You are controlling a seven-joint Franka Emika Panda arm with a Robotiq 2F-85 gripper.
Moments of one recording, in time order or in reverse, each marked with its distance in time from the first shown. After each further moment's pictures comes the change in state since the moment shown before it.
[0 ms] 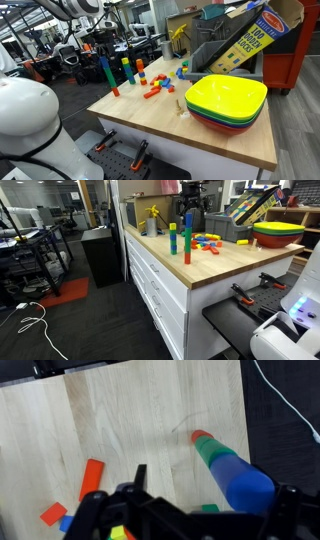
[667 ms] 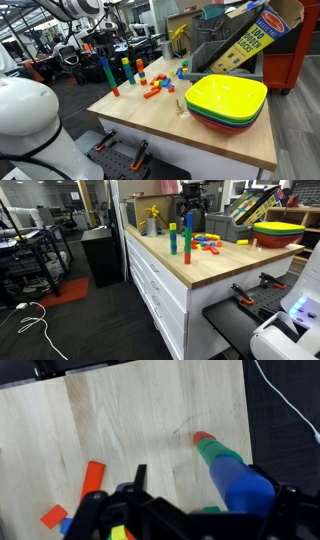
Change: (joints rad) arm -0.001 0.000 -0.001 -0.010 0.000 0.004 0.000
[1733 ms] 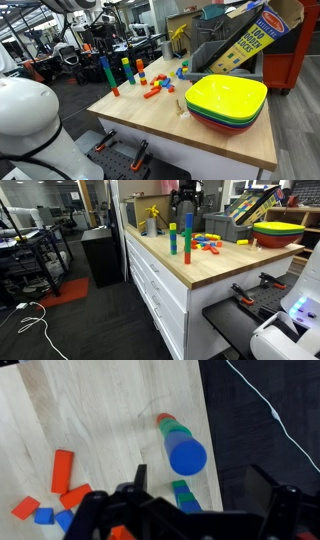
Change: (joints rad) arm 0.001 -0.041 -0.005 0.023 0.109 0.088 -0.003
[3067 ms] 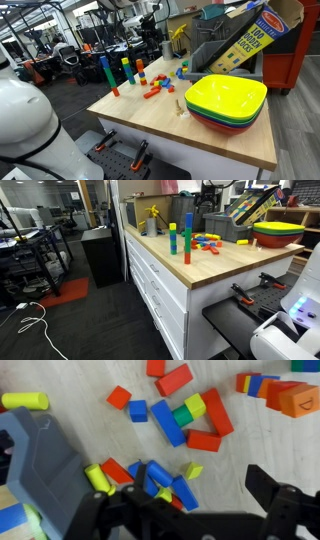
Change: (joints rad) arm -0.169 0.209 -0.256 0.159 -0.190 0.163 -0.236
